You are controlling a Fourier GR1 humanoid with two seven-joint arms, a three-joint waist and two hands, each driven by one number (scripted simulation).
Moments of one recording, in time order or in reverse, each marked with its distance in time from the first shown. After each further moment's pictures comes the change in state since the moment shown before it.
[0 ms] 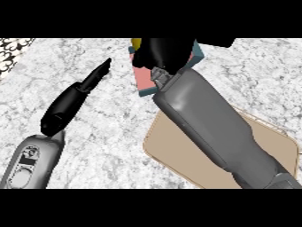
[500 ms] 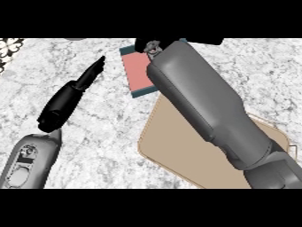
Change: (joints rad) left arm -0.002 0.004 0.028 0.022 -0.010 0.026 -0.003; right arm -0.195 -0.004 -0.052 0.345 -0.099 -0.052 0.043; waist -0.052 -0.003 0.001
